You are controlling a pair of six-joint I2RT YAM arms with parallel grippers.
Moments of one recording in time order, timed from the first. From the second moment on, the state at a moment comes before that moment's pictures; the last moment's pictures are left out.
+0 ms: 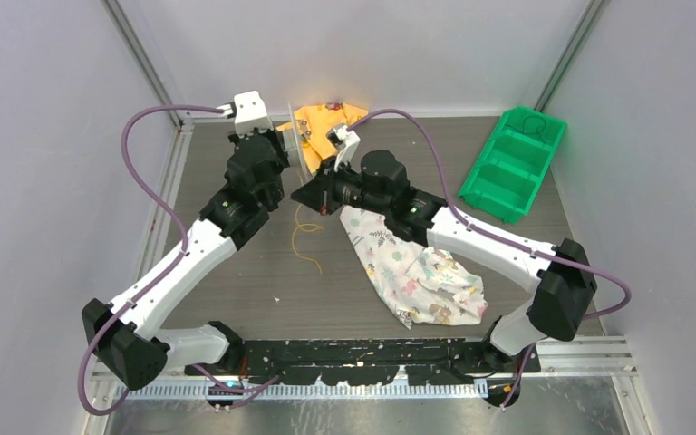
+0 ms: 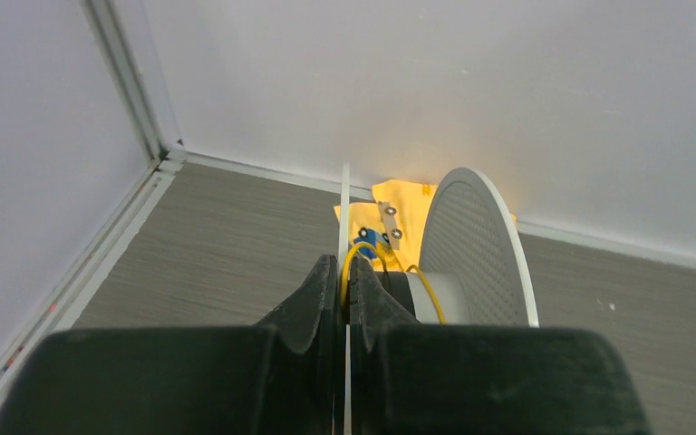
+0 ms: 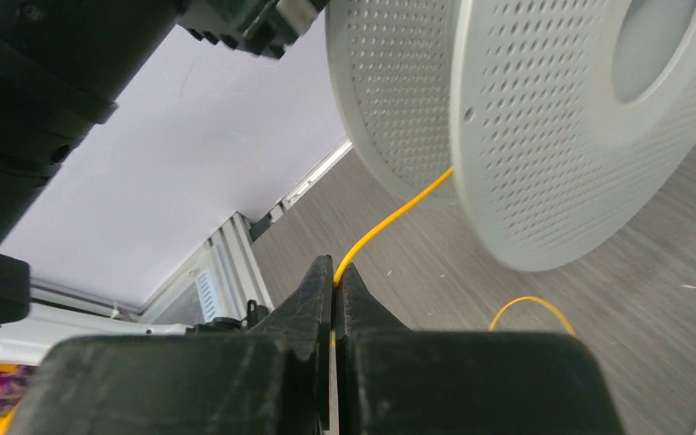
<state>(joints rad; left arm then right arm) -0.63 1.20 1.18 0.07 -0.88 -0.10 0.91 1.52 1.28 0.14 -0.23 0.55</state>
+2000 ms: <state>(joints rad) -0.53 1.12 1.35 -0.32 0.15 0.07 0.49 1.41 1.23 0.02 -0.29 0.42</state>
